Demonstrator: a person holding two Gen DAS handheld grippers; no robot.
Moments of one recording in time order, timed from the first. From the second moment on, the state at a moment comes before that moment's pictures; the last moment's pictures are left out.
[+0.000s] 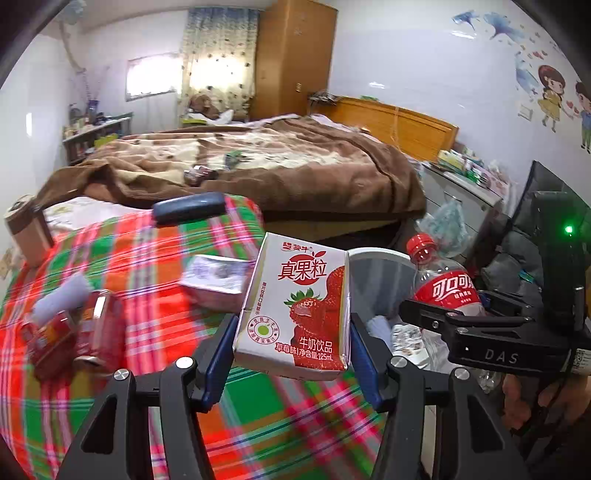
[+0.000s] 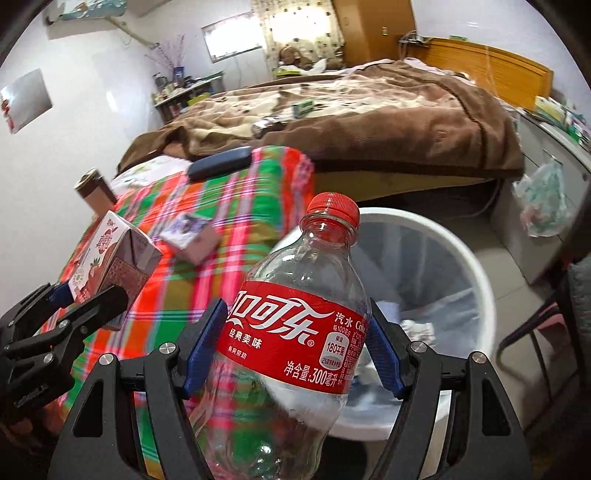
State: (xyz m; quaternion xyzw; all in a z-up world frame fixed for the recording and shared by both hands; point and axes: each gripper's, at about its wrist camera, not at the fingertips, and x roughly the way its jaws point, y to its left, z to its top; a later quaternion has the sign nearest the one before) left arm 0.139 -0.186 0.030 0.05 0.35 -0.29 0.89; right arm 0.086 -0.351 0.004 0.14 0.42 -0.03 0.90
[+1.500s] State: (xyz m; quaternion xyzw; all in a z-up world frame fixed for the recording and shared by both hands) left arm 0.151 -0.254 0.003 0.05 0.39 -0.33 0.86; right arm 0.088 -0.416 -0.022 0.14 0.46 -0.09 0.87
